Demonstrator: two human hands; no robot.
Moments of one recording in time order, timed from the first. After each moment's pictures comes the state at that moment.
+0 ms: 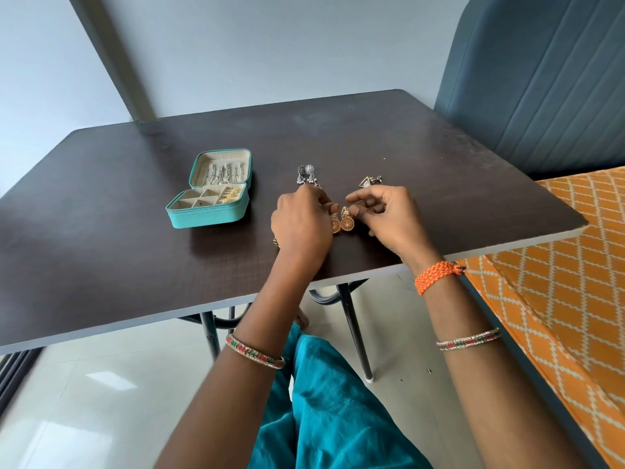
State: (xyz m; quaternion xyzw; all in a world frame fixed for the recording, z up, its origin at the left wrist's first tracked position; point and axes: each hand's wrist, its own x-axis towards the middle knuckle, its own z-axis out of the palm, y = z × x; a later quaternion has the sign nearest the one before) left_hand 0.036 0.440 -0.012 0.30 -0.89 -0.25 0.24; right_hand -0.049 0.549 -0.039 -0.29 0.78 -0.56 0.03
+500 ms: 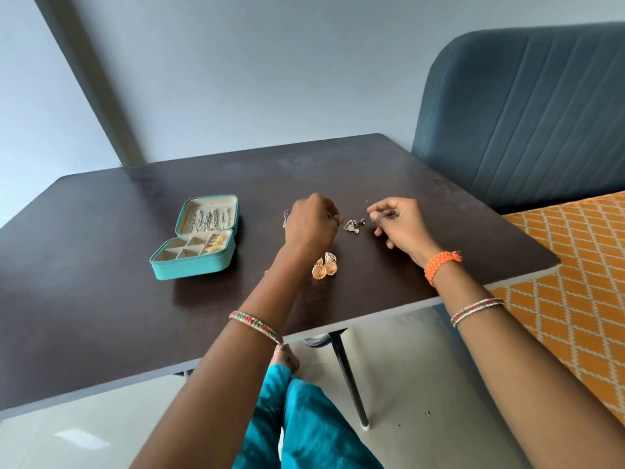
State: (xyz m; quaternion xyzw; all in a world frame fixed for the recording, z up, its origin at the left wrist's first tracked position) left_hand -0.029 0.428 0.011 0.21 -0.91 -0.29 0.20; right_hand -0.128 0.561 -0.026 -0.23 0.79 -0.56 0.02
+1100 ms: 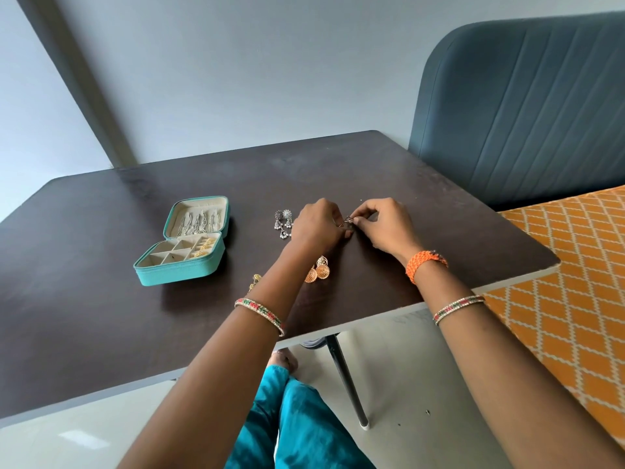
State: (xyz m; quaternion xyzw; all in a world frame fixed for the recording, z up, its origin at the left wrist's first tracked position) left_hand -0.056 0.431 0.000 0.19 -0.93 -0.29 0.11; right_hand -0.134 0.552 -0.029 -0.27 0.87 -0.41 -0.07
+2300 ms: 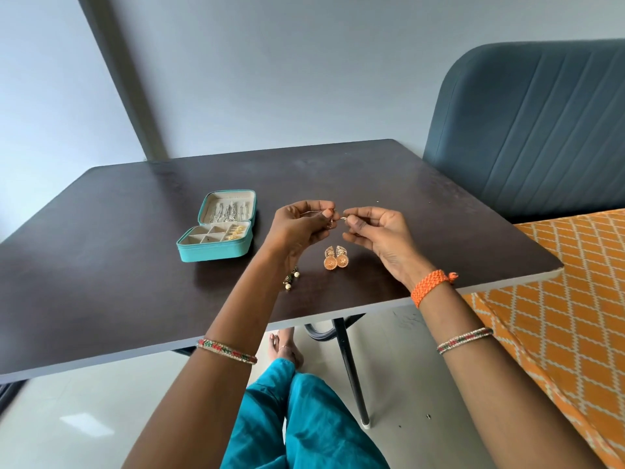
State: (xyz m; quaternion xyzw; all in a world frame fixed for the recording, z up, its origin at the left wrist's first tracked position) left_hand 0.038 0.418 0.023 0.14 -0.62 -0.75 0.17; right_hand -0.058 0.544 -0.009 -0.23 0.60 -0.74 0.18
